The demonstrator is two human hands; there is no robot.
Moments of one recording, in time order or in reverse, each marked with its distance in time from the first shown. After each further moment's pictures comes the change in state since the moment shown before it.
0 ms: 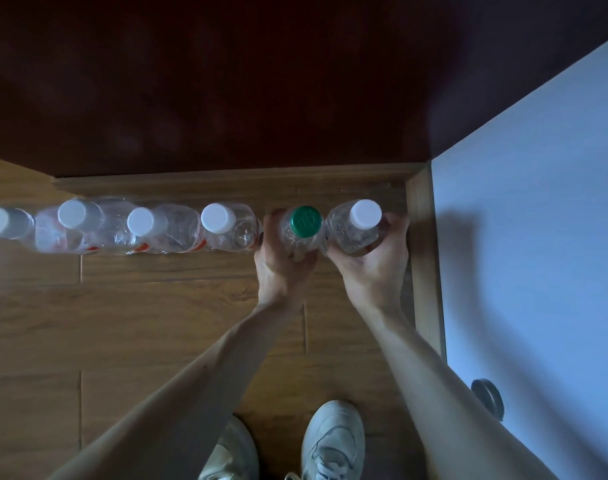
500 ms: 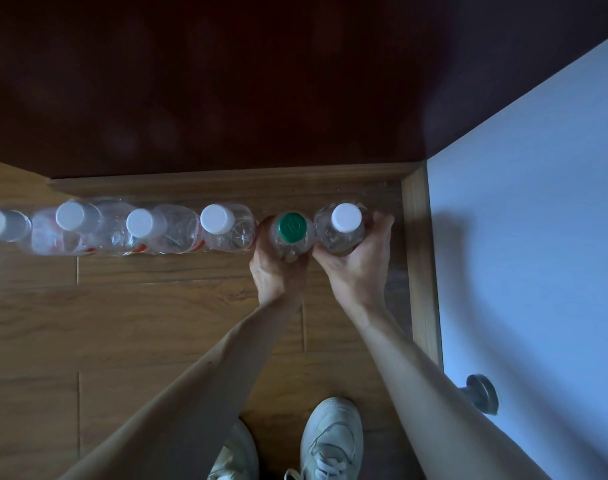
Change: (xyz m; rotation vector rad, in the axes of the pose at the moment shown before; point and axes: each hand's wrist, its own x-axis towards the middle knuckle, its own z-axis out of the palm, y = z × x) left_hand -0.003 0.005 0.002 0.037 0.094 -0.241; right_hand -0.005 -0.003 0.014 -0.059 -0.020 -0.001
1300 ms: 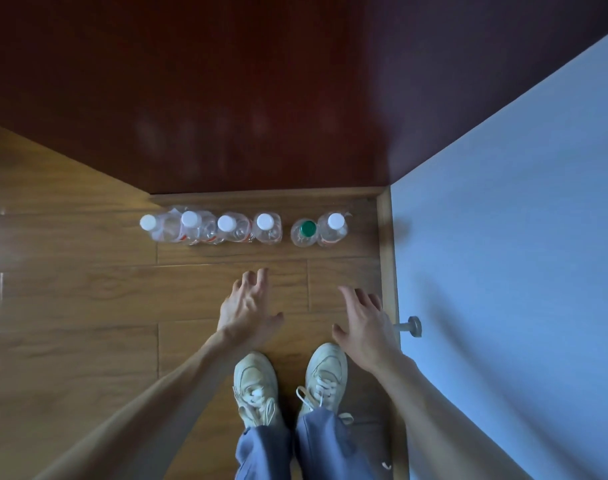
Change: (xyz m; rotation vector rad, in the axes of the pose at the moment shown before) left_hand -0.109 0.090 -0.194 0.831 -0.534 0.163; right_hand -0.121 -0.132 -0.137 -0.766 -0.709 -0.042
